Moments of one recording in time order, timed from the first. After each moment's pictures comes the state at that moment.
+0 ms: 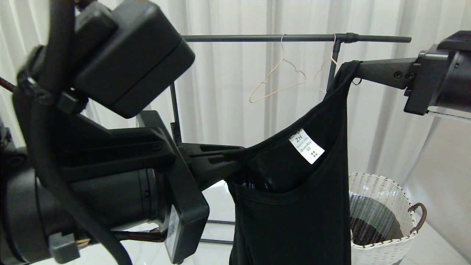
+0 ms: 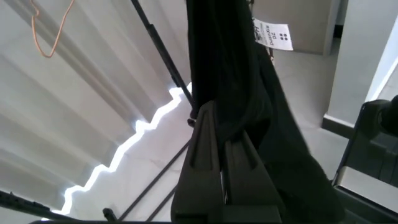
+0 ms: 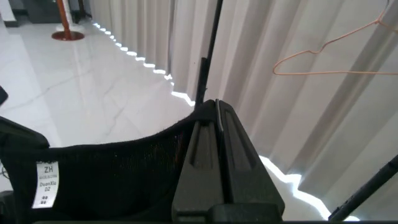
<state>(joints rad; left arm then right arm) -1.01 1.32 -1.08 0.03 0.08 0.23 0.77 1.34 -1.24 -0.09 0.11 0.00</state>
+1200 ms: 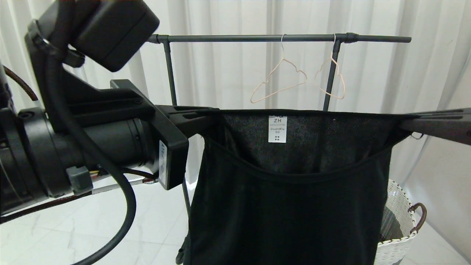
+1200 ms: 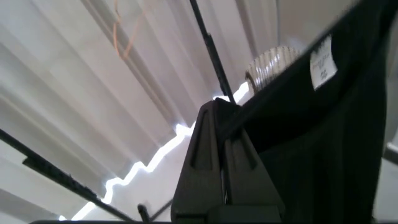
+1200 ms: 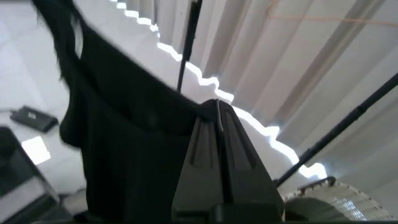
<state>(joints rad) -0.85 1.32 -1.07 -0.10 0.12 0.29 0.77 1.14 -1.17 0.27 0.05 -0.08</state>
